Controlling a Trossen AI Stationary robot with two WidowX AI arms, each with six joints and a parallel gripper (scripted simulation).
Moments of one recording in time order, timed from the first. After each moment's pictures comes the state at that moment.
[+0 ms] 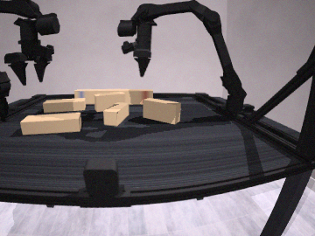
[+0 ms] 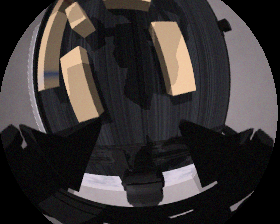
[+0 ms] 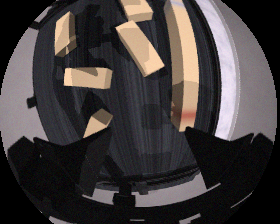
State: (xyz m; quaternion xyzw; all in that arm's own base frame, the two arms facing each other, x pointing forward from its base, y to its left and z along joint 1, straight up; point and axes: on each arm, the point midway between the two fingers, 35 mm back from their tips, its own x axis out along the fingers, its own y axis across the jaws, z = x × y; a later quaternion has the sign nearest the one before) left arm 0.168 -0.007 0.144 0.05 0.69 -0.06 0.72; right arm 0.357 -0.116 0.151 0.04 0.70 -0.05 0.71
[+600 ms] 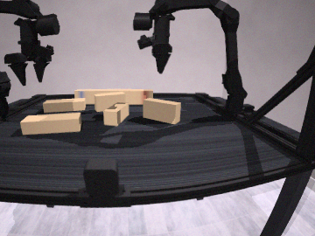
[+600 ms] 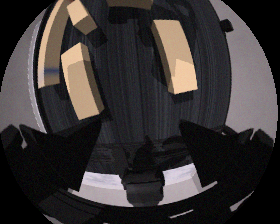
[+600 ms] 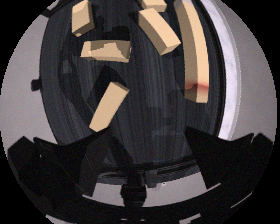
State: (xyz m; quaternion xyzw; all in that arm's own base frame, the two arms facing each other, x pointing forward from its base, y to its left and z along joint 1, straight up) left arm 0.165 -0.005 0.143 0.04 0.69 -0.05 0.72; right arm 0.298 -0.065 0.167 0.04 0.70 -0.05 0.71
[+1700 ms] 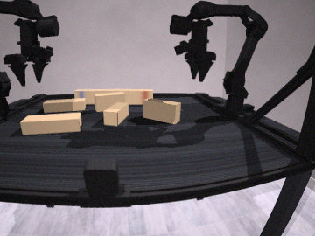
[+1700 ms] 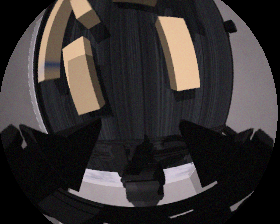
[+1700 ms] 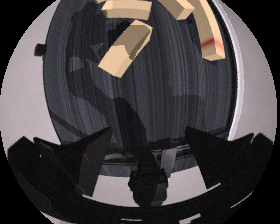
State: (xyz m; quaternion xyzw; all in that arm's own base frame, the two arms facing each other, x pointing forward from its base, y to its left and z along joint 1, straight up) left arm 0.159 -0.001 0.141 0.04 0.70 -0.04 0.71; right arm 0.174 -0.005 0.148 0.03 0.70 -0.04 0.71
